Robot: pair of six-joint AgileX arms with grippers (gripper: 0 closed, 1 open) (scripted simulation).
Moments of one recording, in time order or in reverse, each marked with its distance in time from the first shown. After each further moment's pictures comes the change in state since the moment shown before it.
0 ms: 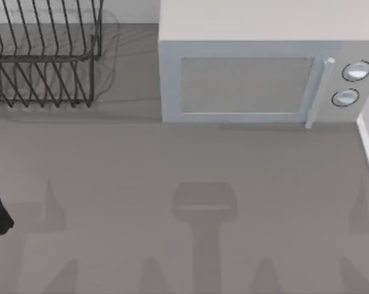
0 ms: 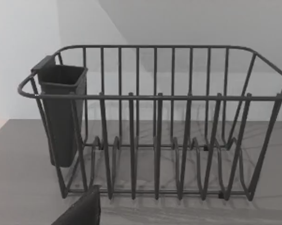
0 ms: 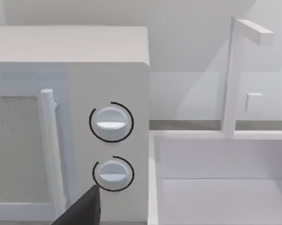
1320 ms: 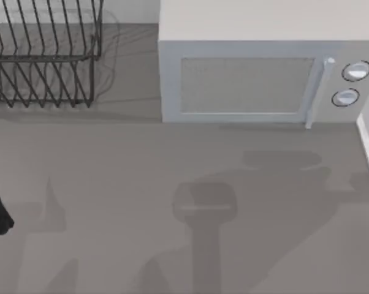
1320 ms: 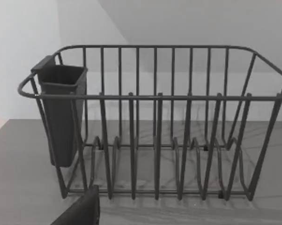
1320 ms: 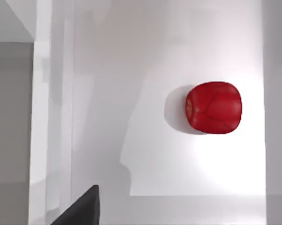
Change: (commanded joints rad) left arm 0.000 0.000 0.000 0.000 0.000 0.000; right arm -0.209 1.565 1.276 -0.796 -0.005 -0.217
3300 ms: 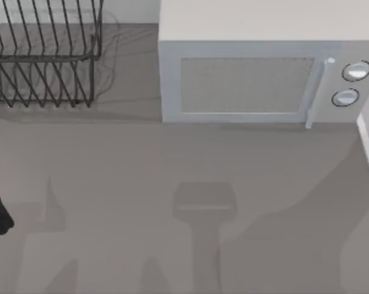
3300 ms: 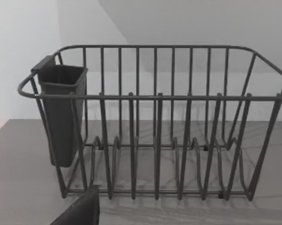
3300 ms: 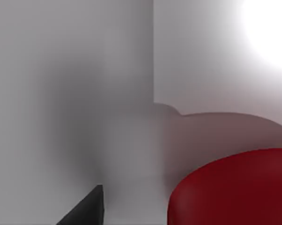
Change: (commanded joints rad) left arm 0.000 0.000 0.000 0.000 0.000 0.000; right arm -0.115 0.967 0.399 0.082 0.011 -0.084
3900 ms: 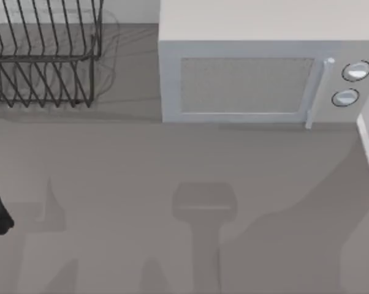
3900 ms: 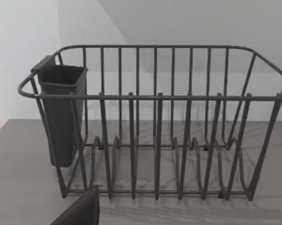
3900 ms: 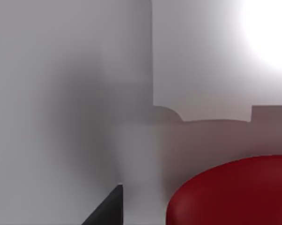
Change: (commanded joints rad) left arm 0.000 0.000 0.000 0.000 0.000 0.000; right arm 0.000 0.000 0.000 0.000 0.000 0.000
